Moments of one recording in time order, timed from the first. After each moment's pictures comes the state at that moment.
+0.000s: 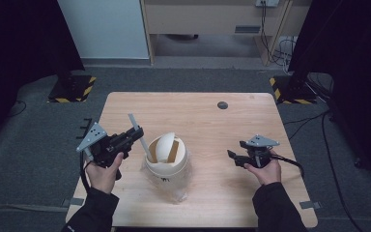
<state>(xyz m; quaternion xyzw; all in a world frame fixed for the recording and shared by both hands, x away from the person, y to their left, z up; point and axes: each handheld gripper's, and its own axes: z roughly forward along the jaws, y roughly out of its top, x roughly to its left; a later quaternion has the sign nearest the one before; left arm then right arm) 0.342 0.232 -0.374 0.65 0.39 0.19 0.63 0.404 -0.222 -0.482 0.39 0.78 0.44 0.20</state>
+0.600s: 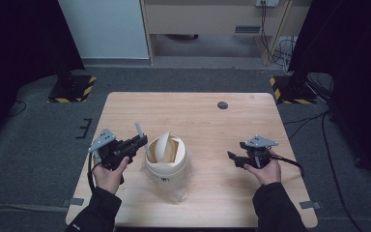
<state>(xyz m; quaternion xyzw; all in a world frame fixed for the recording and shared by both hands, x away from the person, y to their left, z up) 0.351 0.232 -0.405 0.67 0.41 0.16 0.59 0.405 -0.223 -0.486 0.39 0.79 0.43 0.20</state>
